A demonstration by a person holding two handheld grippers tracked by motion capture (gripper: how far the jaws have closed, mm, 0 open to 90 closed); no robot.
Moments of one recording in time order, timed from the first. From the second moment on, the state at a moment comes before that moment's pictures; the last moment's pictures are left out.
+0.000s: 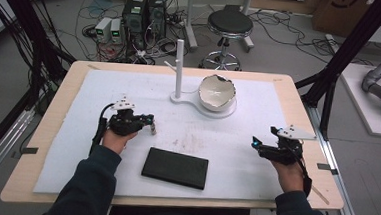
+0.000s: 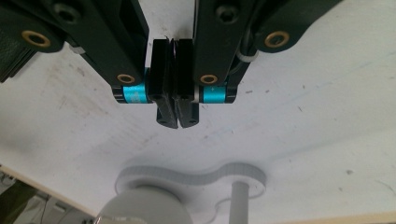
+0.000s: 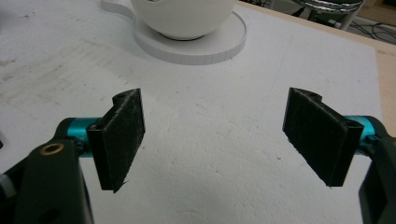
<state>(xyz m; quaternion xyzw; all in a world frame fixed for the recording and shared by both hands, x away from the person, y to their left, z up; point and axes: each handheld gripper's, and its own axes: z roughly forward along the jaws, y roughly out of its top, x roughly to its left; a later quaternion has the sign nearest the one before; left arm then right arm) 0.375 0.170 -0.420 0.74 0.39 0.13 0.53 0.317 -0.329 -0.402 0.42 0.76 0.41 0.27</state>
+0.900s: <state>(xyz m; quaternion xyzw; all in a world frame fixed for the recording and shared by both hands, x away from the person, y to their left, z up) 0.424 0.154 -0.310 0.69 0.34 0.15 0.62 0.320 -0.320 -0.402 0.41 0.76 0.42 0.27</state>
